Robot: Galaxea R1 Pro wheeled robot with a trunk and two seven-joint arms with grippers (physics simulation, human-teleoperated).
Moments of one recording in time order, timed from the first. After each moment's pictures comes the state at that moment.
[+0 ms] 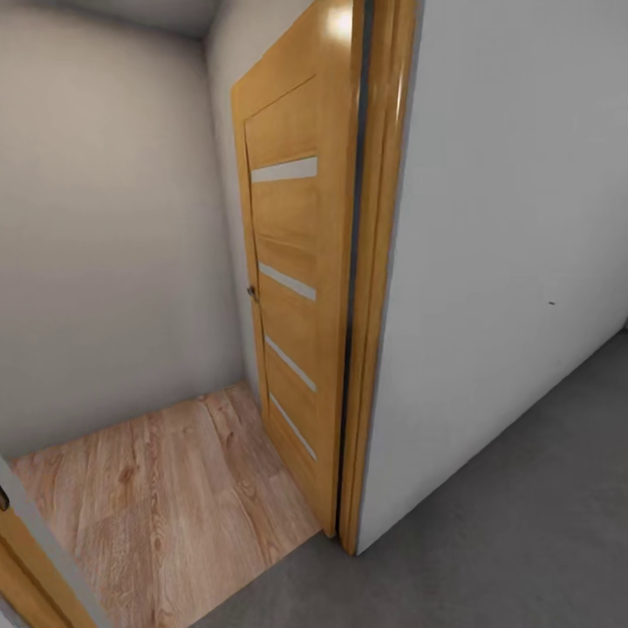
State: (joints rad) left arm -0.23 -0.03 0.07 0.00 0.28 -0.02 0.08; right arm -0.19 -0.07 0.33 0.03 -0.25 -0.10 -0.03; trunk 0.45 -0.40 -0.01
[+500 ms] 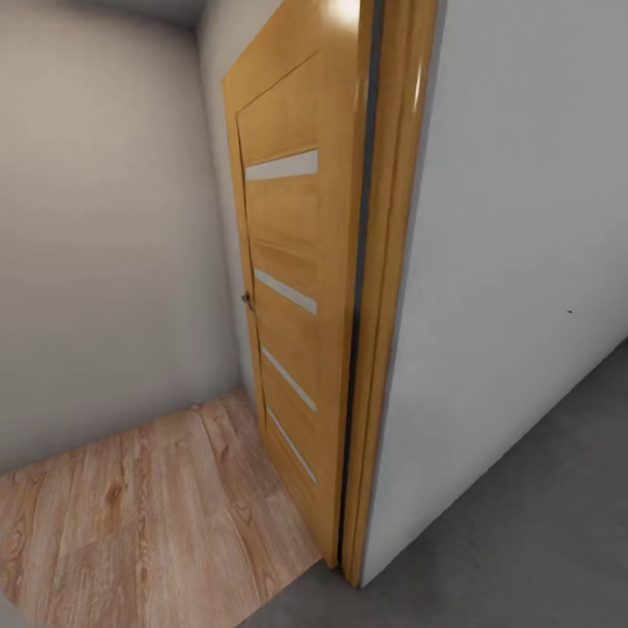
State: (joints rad) left arm -0.23 -0.03 0.07 0.00 0.28 -0.02 0.08; right arm -0.19 -0.07 0.33 0.03 -0.25 -0.10 -0.03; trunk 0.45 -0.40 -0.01
